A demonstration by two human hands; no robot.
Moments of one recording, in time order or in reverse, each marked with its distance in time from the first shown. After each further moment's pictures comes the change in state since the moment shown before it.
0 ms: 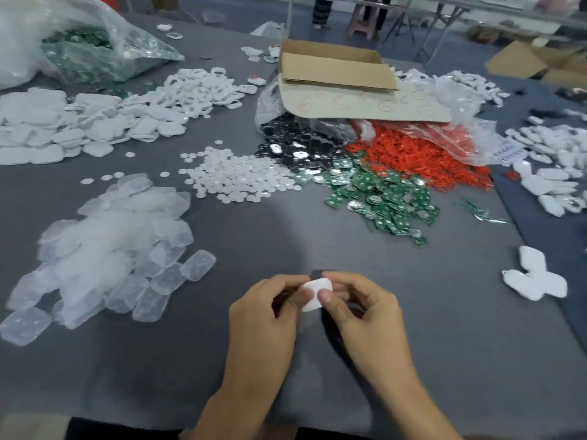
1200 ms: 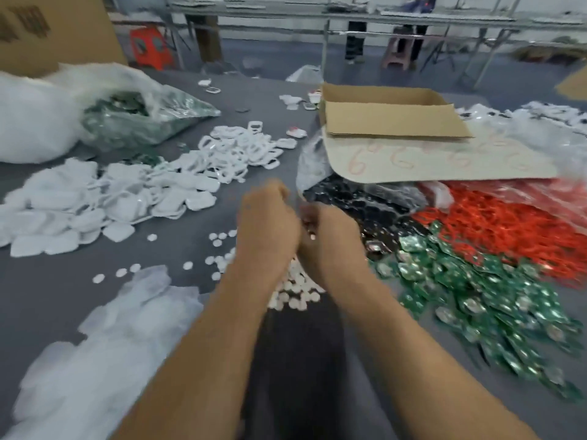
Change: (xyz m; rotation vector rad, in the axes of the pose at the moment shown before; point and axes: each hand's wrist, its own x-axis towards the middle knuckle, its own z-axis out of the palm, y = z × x) left_hand 0.305 0.009 -0.036 0.513 0.197 0.019; right_hand 0.247 -0.033 0.129 -0.551 -0.221 -0.451
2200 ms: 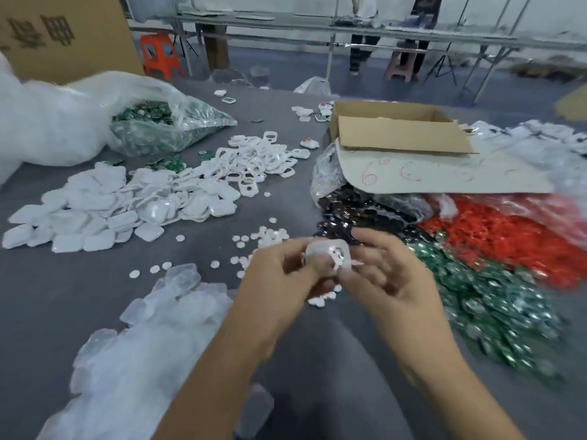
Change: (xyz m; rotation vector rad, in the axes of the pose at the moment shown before) left_hand -0.095 -0.003 -0.065 -0.921 -0.424 -0.174; right_hand -0.070 -0.064 -0.062 0.920 0.160 0.140
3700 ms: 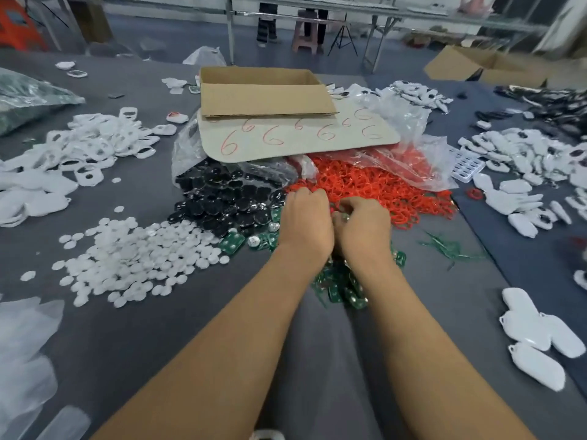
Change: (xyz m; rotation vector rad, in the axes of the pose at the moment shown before) left_hand 0.118 -0.067 0.236 1.159 -0.020 0.361; right_hand 0.060 0.053 -0.185 -1.063 0.444 0.250
